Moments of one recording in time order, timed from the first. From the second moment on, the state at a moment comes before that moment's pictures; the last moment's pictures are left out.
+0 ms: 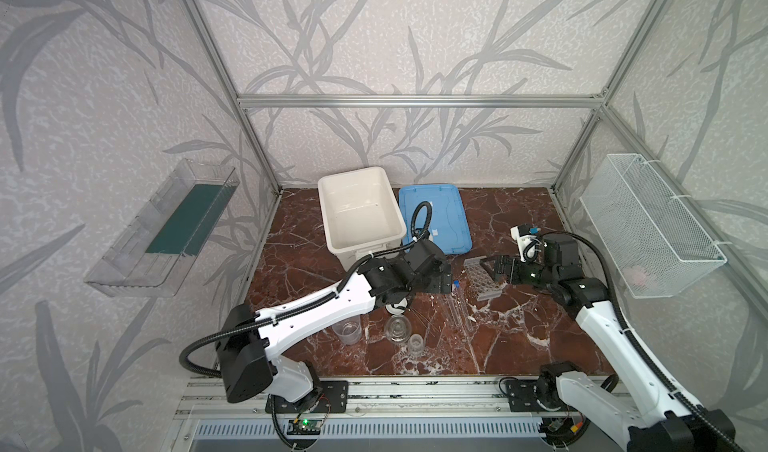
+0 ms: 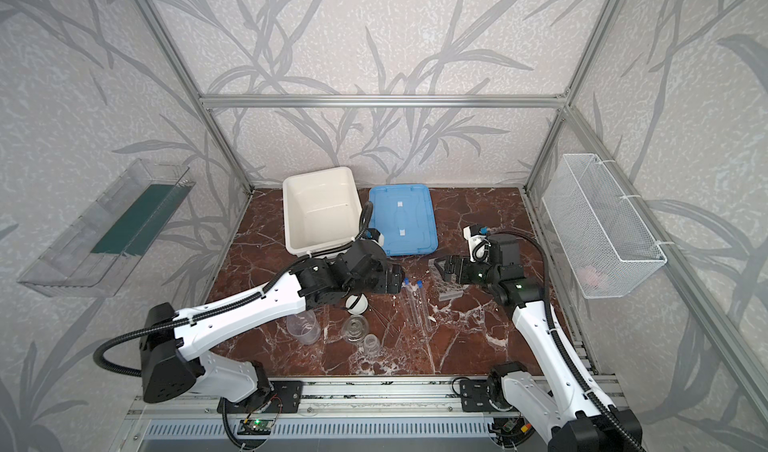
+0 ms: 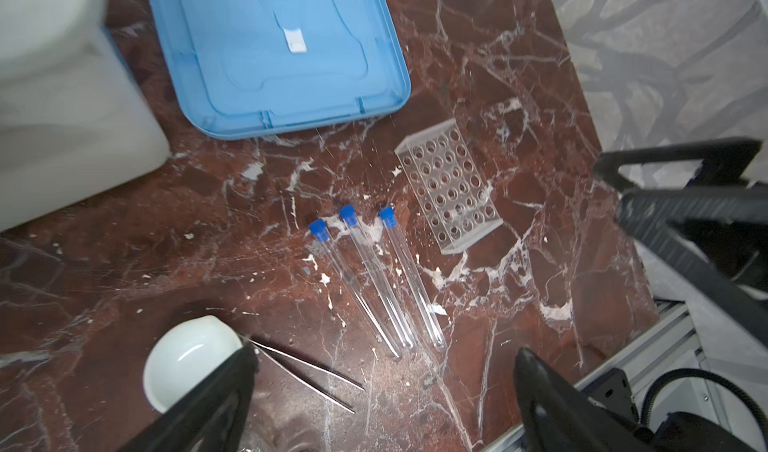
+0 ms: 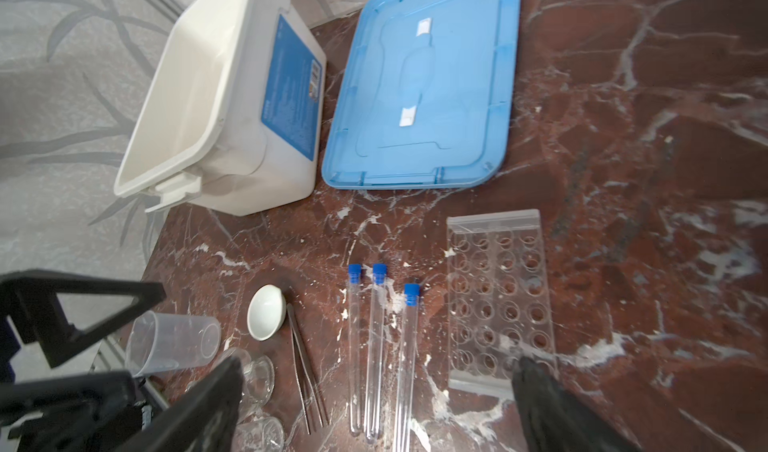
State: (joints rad) left arm -1.01 1.49 1.25 -0.62 -0.18 -0.79; right arm 0.11 0.96 0.75 -0.50 -0.47 0.31
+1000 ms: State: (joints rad) left arm -0.99 1.99 1.37 -0.64 -0.12 -0.76; right arm 0.07 0.98 0.71 -0.55 -0.47 0.32
